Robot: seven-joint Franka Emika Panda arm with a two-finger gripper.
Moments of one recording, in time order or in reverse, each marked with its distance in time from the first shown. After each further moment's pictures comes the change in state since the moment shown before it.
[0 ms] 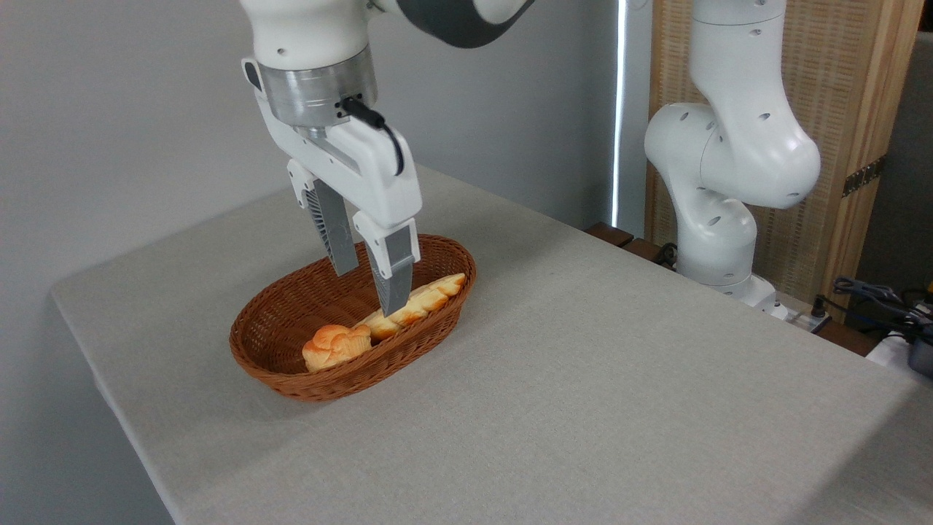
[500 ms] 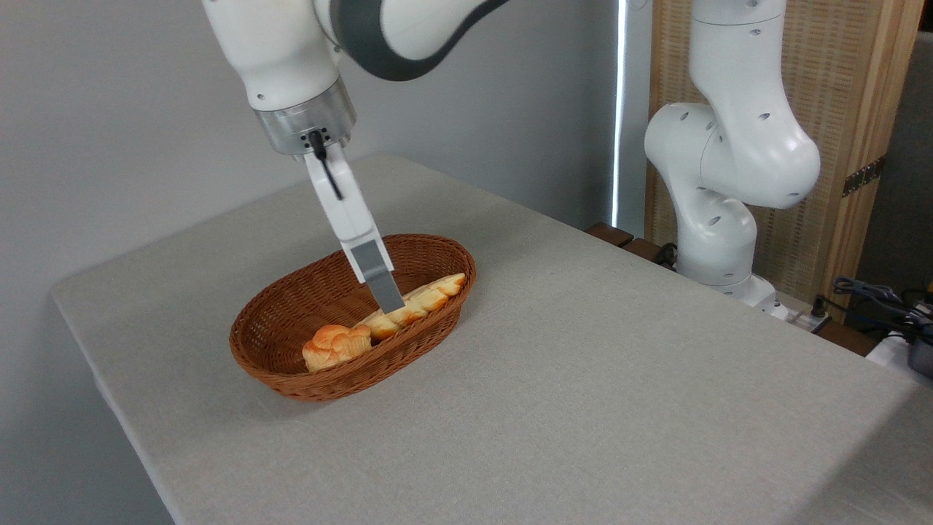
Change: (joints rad) arm -0.005 -0.002 -0.196 -0.126 0.120 -0.005 0.193
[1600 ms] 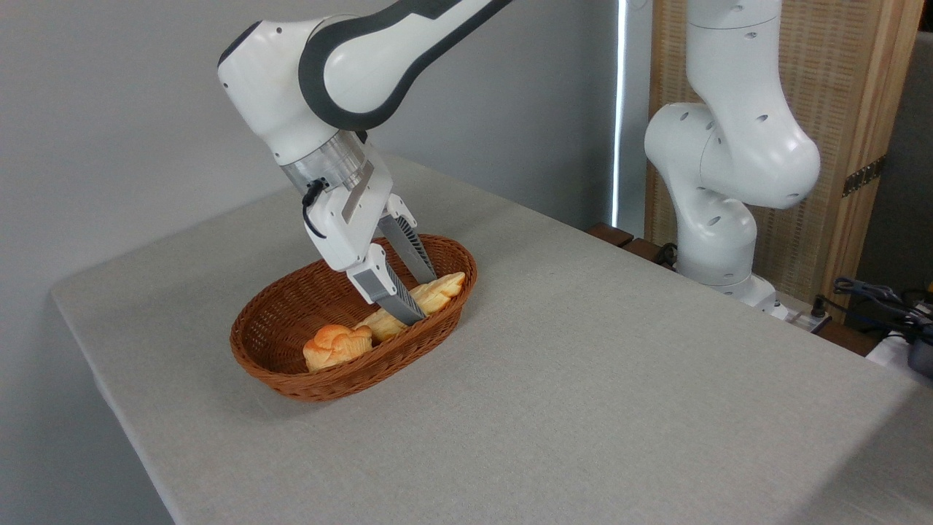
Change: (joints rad) arm -0.003 0.045 -0.183 -0.150 0.161 0.001 0.145
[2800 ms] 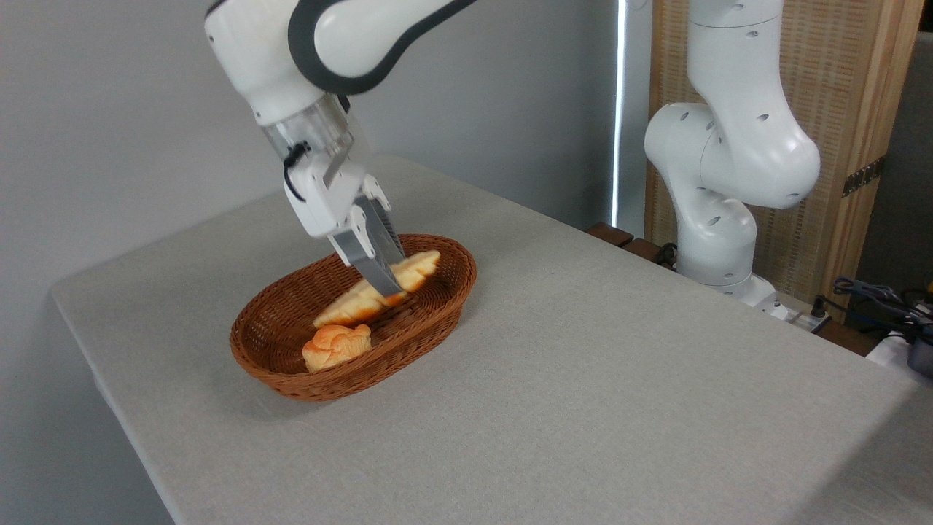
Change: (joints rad) arm 0.001 -0.026 -0.010 0.084 -0.063 0.000 -0.048
